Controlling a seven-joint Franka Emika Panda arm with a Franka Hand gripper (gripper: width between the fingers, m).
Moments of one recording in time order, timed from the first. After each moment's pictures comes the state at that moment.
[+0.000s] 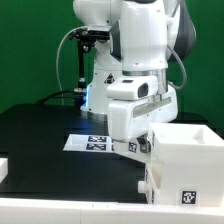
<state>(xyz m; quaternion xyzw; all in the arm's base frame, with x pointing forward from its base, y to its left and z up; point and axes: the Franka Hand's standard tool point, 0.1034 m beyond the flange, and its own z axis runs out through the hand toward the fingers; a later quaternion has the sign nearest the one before) 0.464 0.049 0.037 -0.88 -0.47 -0.01 0.06</state>
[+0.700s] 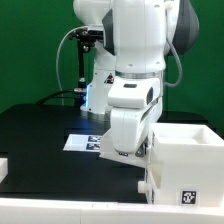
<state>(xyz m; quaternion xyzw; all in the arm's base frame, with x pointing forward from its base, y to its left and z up) 0.493 0.041 0.040 -0.83 -0.55 0.01 0.07</state>
